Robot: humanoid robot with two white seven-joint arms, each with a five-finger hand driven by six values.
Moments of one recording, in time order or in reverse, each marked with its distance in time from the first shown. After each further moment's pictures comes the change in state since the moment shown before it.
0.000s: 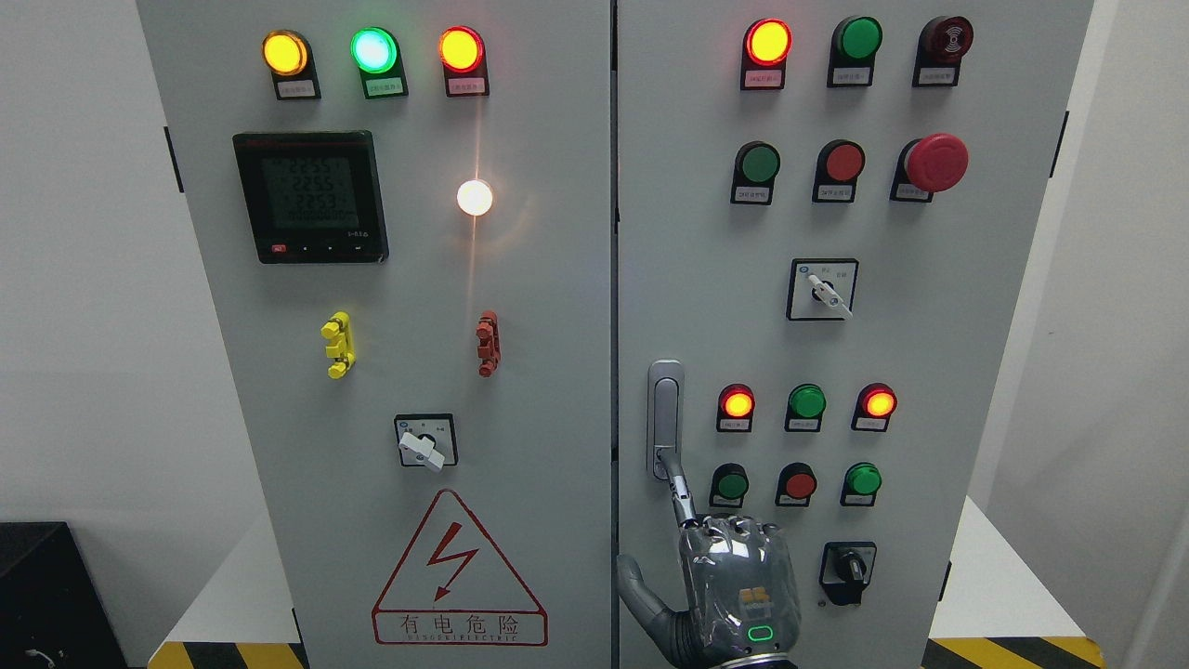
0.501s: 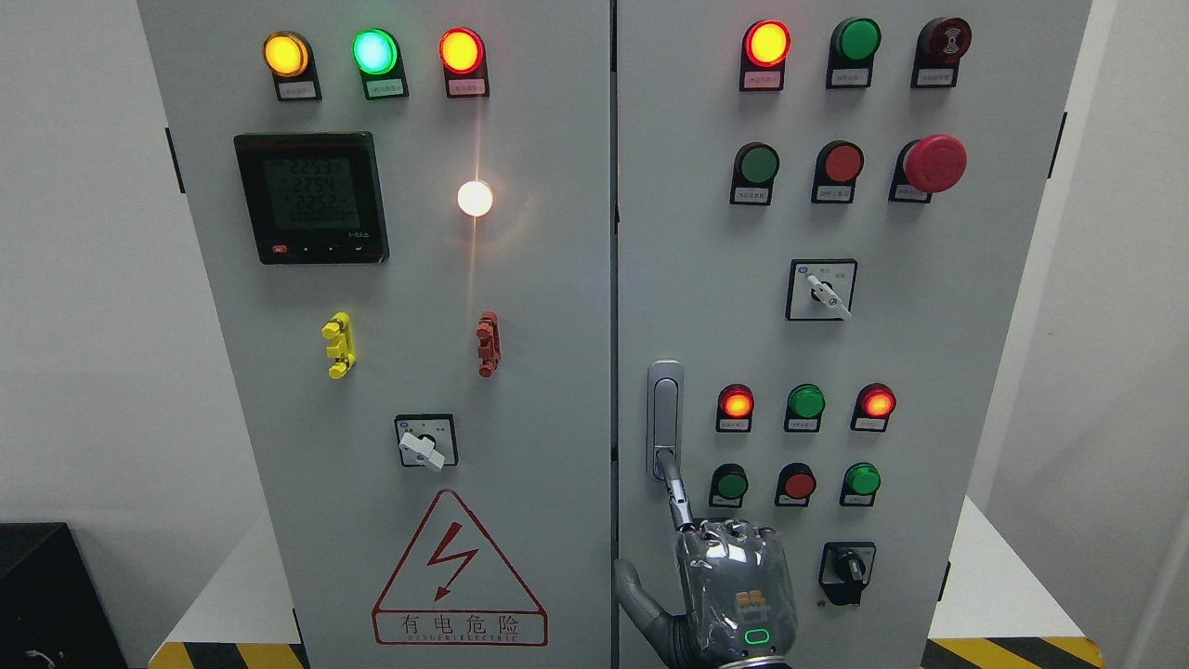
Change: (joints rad) left arm 0.000 0.000 0.000 0.000 0.000 0.000 0.000; right arm 0.002 0.001 0.001 0.025 0.000 -0.002 0.001
